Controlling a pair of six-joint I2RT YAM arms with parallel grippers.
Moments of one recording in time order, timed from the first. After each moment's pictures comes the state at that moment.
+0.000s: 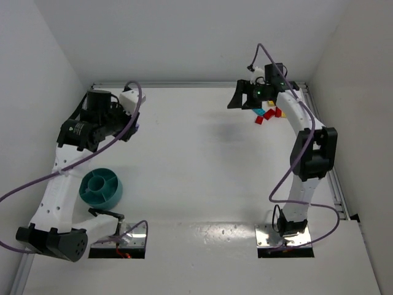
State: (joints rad) left arm -0.20 1.12 1.41 -0.94 0.22 0.34; right arm 0.09 1.99 1.70 -0.53 -0.70 0.24
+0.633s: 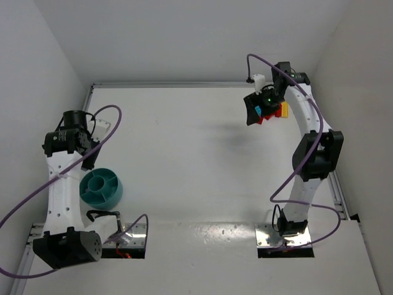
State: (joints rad) left arm 0.19 1.07 1.26 -1.30 -0.18 0.50; right arm 0.05 1.92 1.82 -1.09 -0.41 -0.48
